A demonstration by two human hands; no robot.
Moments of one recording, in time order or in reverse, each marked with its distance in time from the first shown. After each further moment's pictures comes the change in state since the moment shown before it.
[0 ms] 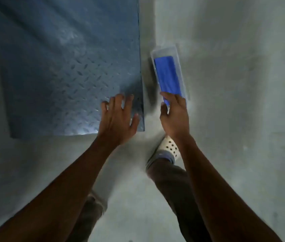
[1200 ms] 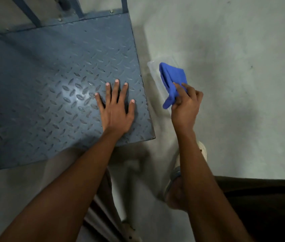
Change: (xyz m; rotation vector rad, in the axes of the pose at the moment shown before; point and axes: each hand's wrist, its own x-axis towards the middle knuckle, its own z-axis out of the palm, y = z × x) left_hand 0.050 -0.051 0.096 -0.065 0.221 -0.107; right_hand 0.024 0.051 0.079 0.079 0.634 -0.072
